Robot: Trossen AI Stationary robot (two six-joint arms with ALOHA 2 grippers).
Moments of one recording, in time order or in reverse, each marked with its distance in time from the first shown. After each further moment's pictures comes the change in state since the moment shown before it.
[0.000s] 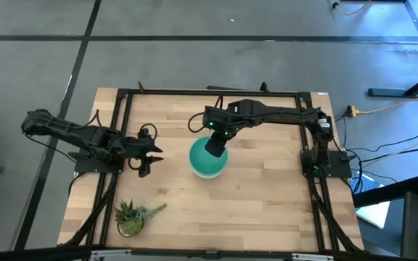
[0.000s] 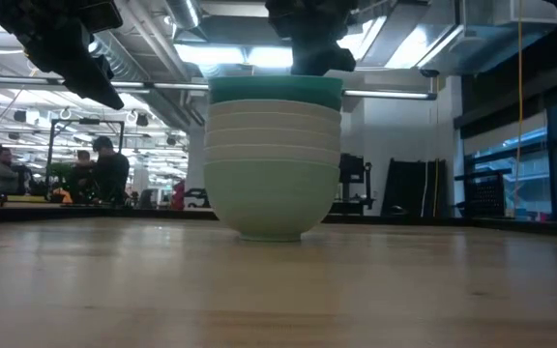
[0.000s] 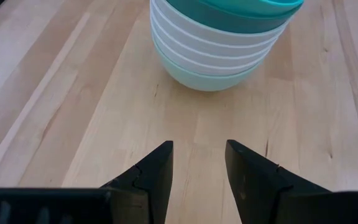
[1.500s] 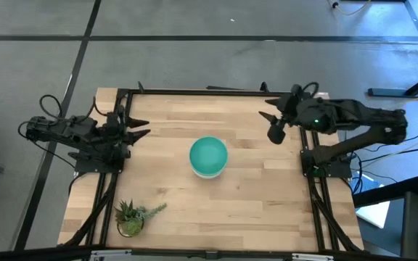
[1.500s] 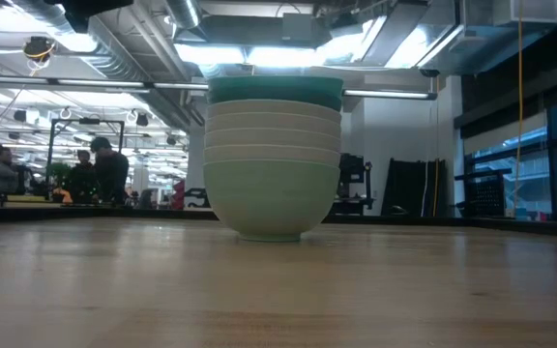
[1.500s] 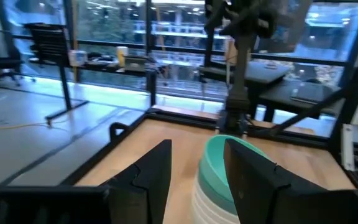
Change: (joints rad) left arm 0.000 -0.421 0.000 0.298 -0.242 0.268; right arm 0.160 -0.846 -0.522 0.295 0.585 -0.294
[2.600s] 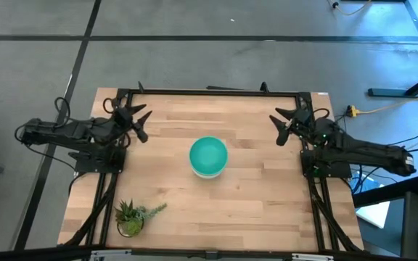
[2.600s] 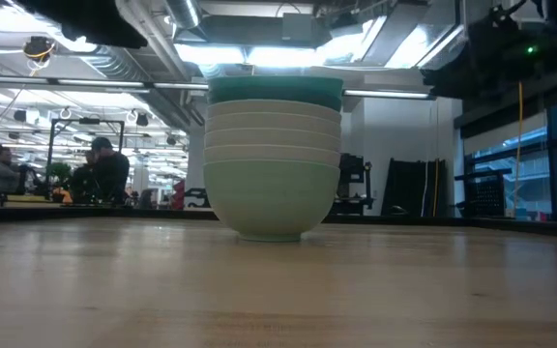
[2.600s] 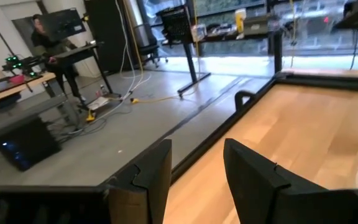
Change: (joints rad) left arm 0.121 0.161 0.000 -0.025 -0.414 0.130; right arm -0.341 -0.737 -1.166 0.947 -0.206 -0.047
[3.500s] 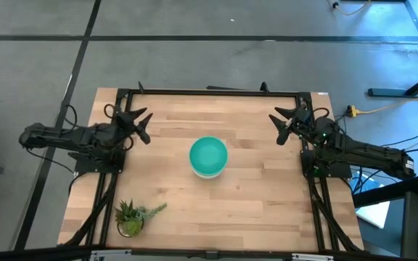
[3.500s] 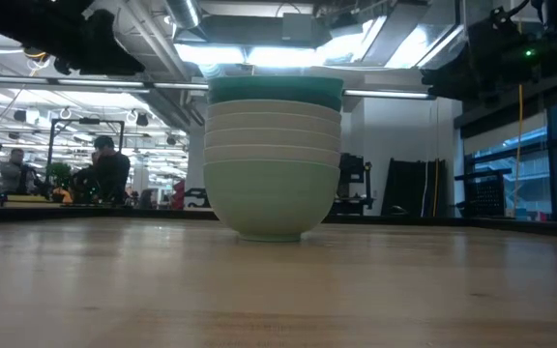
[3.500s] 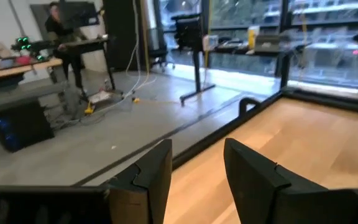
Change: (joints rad) left arm 0.028 -0.105 -0.223 0.192 -0.023 -0.080; right arm -0.065 0.000 -0.031 0.067 -0.086 -0.004
